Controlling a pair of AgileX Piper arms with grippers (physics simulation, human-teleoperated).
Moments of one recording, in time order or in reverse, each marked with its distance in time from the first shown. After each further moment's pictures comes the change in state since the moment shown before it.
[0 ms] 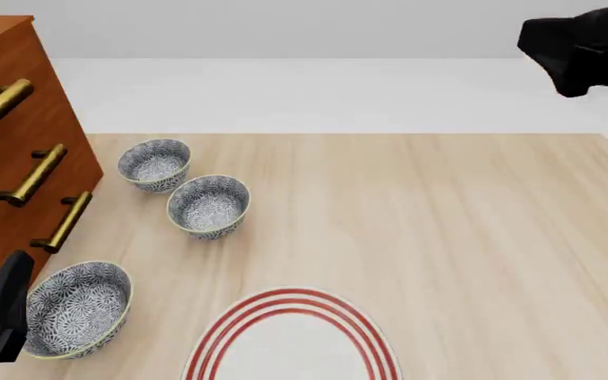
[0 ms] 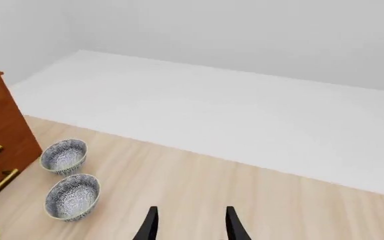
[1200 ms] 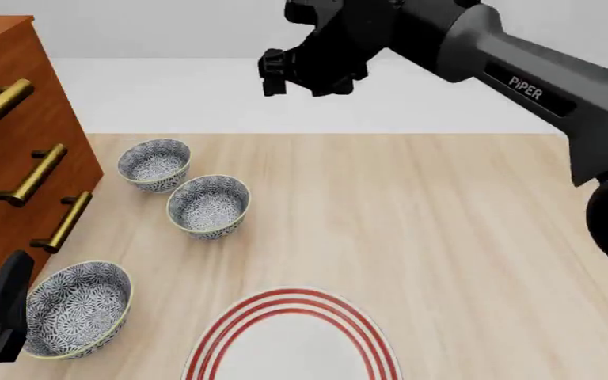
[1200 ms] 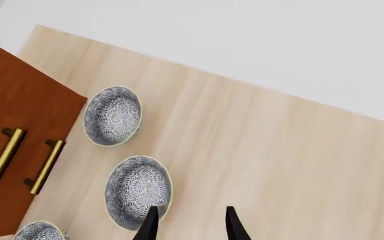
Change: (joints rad) left arm 0.000 0.000 0.000 0.000 0.000; right arm 0.308 1.167 -1.036 0.453 0.290
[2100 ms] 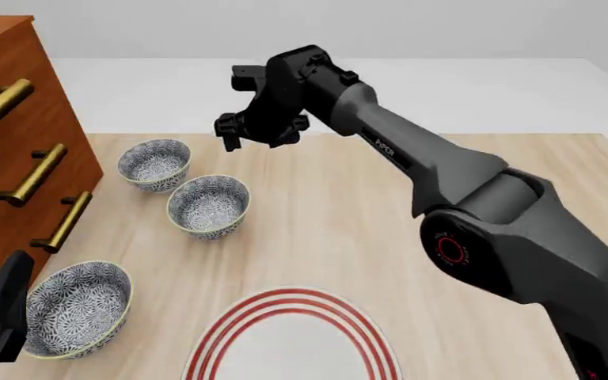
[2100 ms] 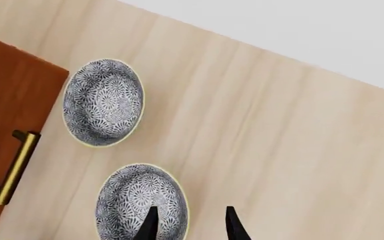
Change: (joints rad) left arm 0.000 0.000 0.000 0.000 0.000; right arm 0.078 0.432 -0.434 0.165 0.027
